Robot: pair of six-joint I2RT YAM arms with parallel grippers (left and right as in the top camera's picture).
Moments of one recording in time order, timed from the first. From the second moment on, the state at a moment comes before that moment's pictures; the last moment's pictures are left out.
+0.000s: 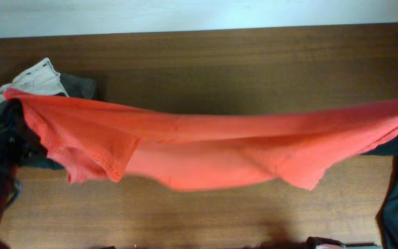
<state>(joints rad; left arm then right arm) 0.19 1.09 1.96 -1.22 0.08 -0.20 -0.18 1.26 2.40 -1.57 0.11 0.15</state>
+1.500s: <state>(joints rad) 0.11 1.91 1.84 -1.51 0.44 0.05 -0.18 1.89 2.03 -1.65 0.03 0.15</state>
